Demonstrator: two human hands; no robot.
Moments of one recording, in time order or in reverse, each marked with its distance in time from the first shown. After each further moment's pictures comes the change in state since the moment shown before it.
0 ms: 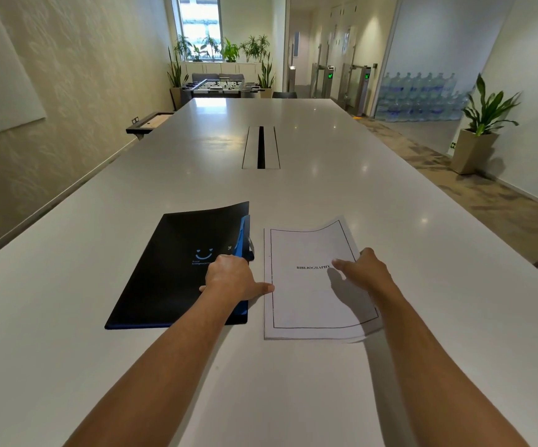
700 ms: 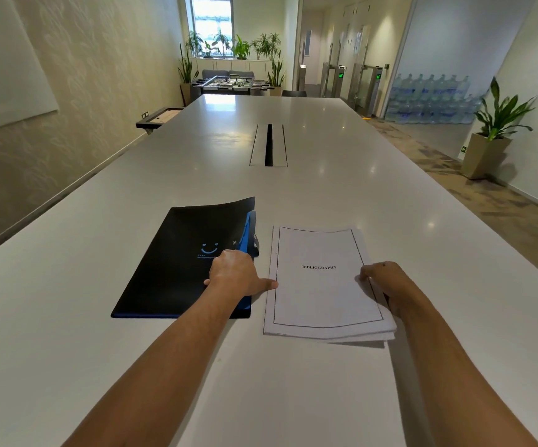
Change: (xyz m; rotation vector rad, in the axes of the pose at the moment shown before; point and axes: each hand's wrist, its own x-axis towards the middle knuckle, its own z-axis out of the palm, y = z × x) left_hand -0.005 -0.003 -0.001 -0.061 0.016 0.006; right_hand 0.002 0.030 -0.014 0.572 -0.159 0.050
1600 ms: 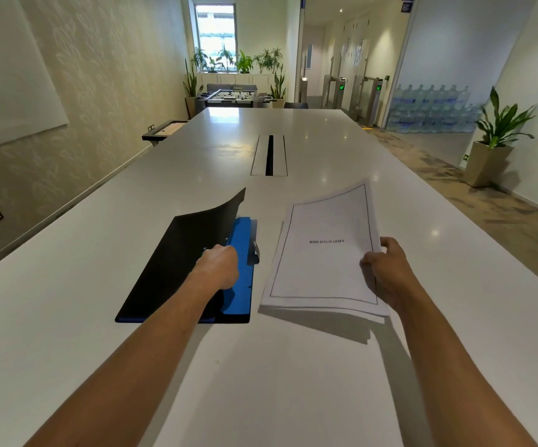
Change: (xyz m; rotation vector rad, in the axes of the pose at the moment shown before) left_hand -0.009 -0.025 -0.031 -0.174 0.003 0.025; right_hand -0.027 -0.038 0.003 0.233 0.025 -0.137
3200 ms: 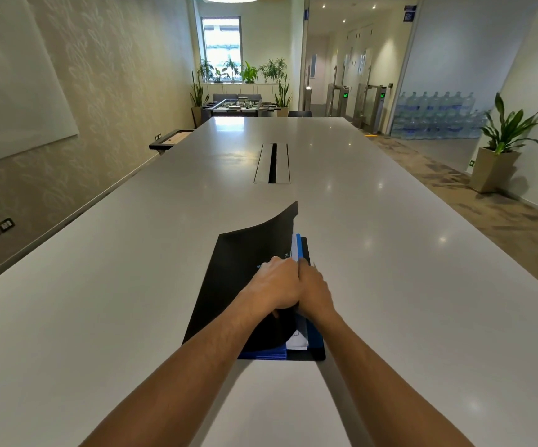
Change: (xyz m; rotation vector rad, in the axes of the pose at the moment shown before) left_hand -0.036 0.091 -0.001 -0.137 -0.041 0.266; right_hand -0.001 0.066 0.110 -0.937 -0.134 -0.410
